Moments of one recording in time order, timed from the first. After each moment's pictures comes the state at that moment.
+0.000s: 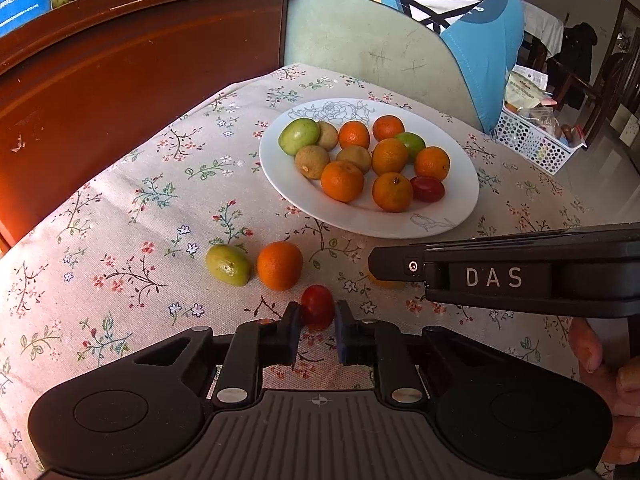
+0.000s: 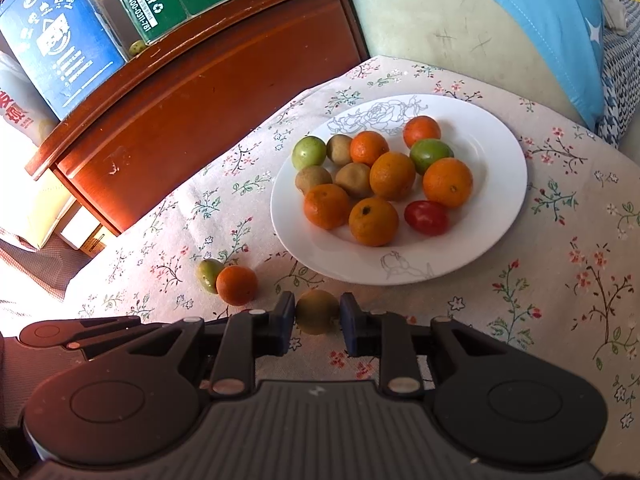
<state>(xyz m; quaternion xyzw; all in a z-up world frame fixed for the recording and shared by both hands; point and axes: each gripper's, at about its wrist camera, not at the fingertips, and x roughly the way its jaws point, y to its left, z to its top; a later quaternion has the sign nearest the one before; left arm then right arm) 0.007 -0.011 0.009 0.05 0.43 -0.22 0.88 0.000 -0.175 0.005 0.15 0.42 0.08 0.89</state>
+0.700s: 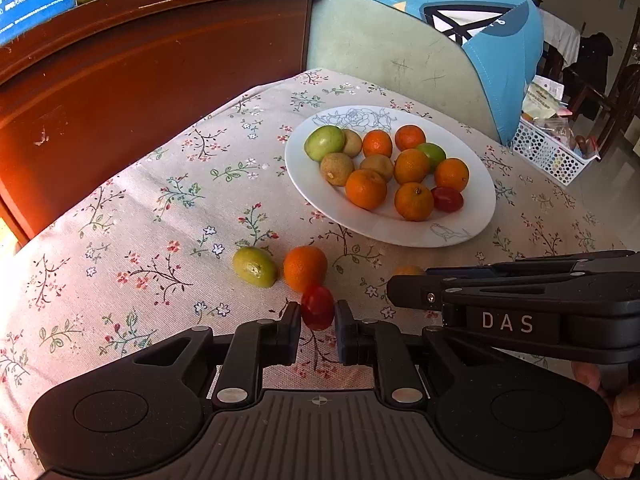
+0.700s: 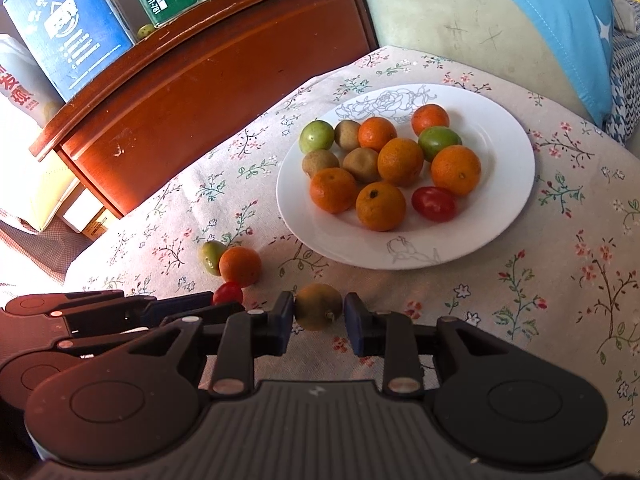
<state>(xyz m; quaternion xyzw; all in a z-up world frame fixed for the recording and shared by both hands) 0.009 -0.002 0.014 0.04 0.43 -0.19 0.88 -0.002 -0.170 0.000 0.13 0.44 0.10 0.88</state>
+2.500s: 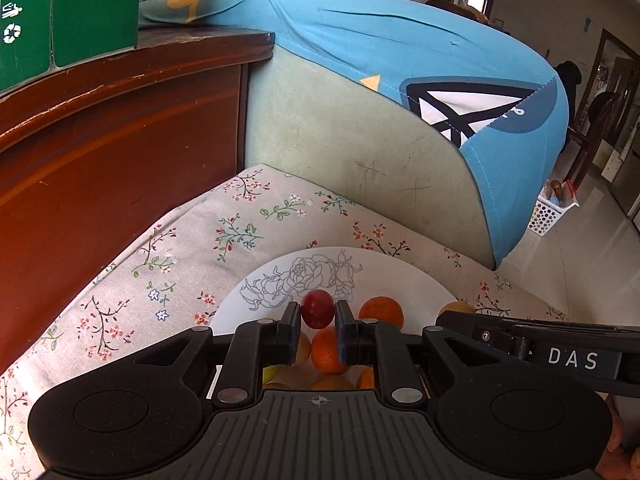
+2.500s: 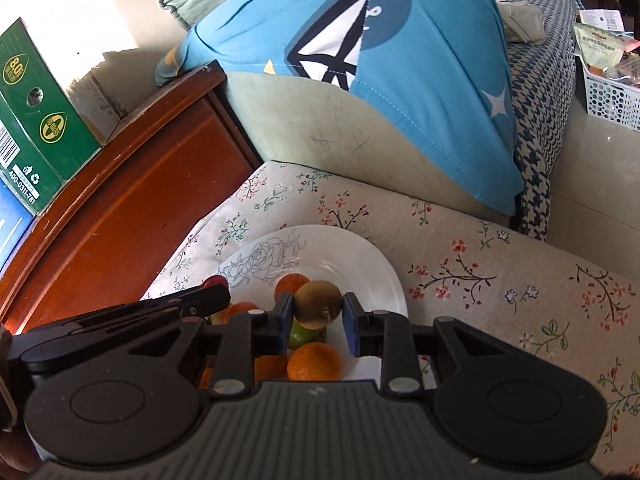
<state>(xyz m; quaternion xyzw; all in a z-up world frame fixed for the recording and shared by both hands) 0.139 -0.082 0.036 0.03 0.37 -0.26 0.89 0.063 -0.265 0.027 0.22 0.36 -0.03 0.90</state>
